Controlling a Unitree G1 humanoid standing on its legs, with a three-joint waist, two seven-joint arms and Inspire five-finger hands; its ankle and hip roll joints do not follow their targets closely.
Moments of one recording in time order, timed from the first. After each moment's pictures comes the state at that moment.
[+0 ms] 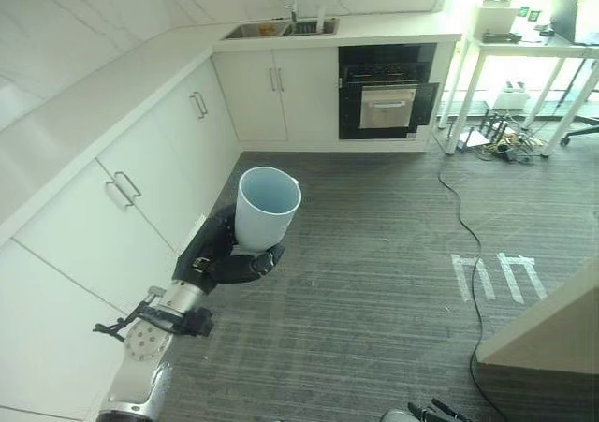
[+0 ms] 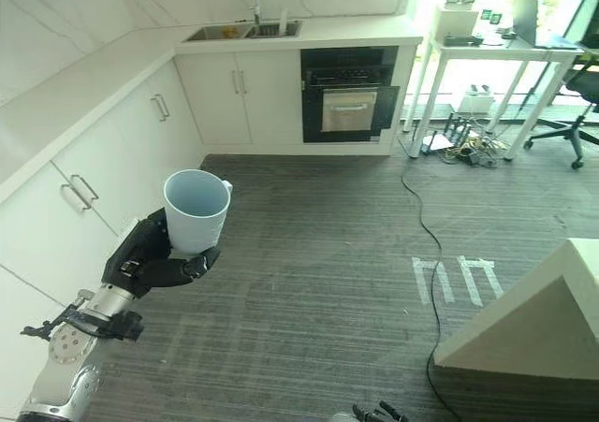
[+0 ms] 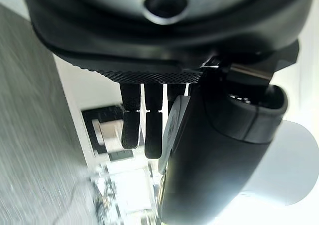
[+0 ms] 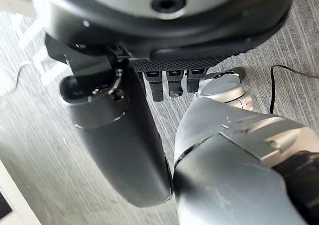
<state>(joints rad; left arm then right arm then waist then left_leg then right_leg) 0.05 0.54 -0.04 0.00 -0.47 -0.29 -0.26 0.10 -0.29 -0.07 1.19 0.55 -0.02 0.28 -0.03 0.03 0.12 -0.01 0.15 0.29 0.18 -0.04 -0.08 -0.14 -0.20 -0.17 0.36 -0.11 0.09</state>
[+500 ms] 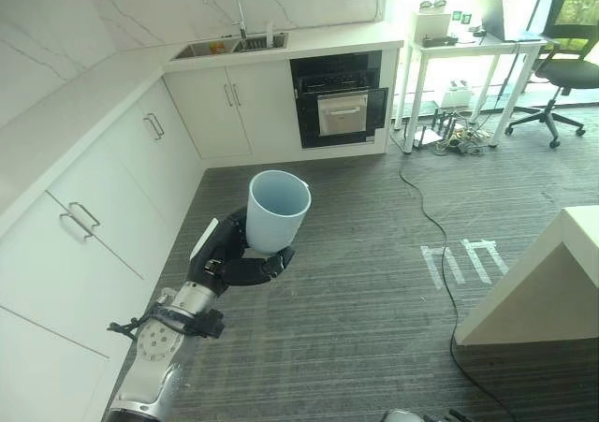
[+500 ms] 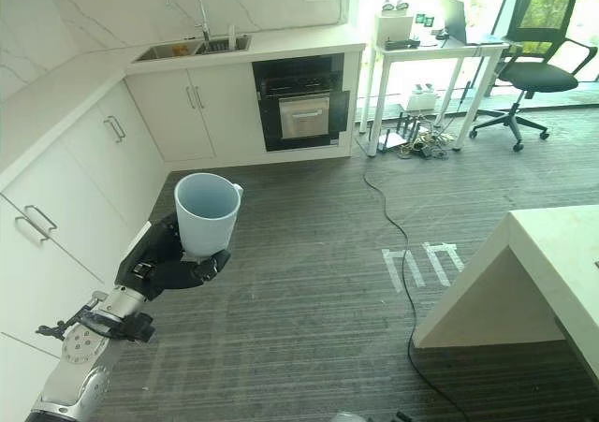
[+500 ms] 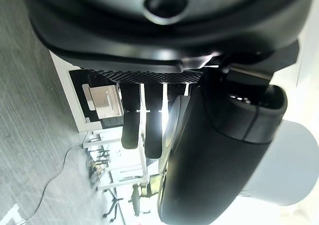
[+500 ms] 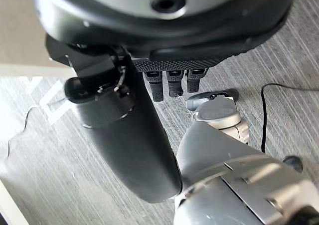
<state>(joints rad) 0.09 0.53 -0.07 -0.01 -0.54 -0.29 -0.22 0.05 -0.37 -0.07 1.26 0.49 -0.03 0.30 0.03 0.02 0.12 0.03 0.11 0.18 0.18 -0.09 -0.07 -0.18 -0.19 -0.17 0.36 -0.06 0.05</state>
